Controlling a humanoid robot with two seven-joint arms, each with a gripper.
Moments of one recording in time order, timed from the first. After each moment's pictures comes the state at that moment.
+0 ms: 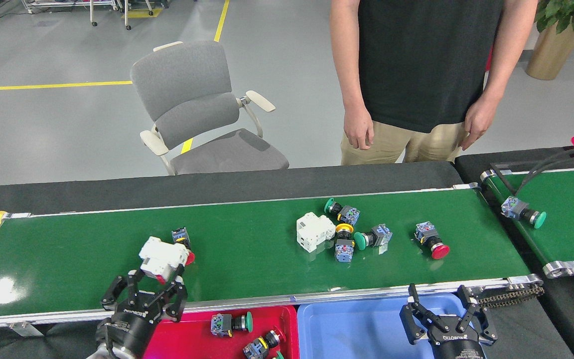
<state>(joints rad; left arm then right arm) 0.09 0.02 0.01 -1.64 -1.53 -0.47 -0.06 0.08 0.01 0.01 -1.57 1.40 0.04 0.01</state>
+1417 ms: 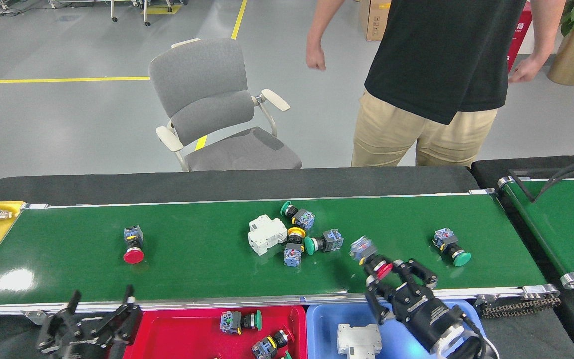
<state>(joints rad) 0.15 0.05 0.31 -1.64 -1.56 -0.19 -0.07 -0.06 -0.07 0.24 -1.56 1.34 -0.71 0.09</state>
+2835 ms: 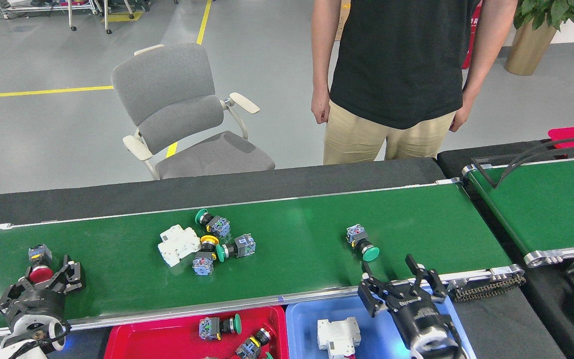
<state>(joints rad) -0.30 0.23 0.29 -0.96 -1.46 0.02 -0.06 -0.16 0.08 0.14 -1.39 1.44 -0.09 0.12</state>
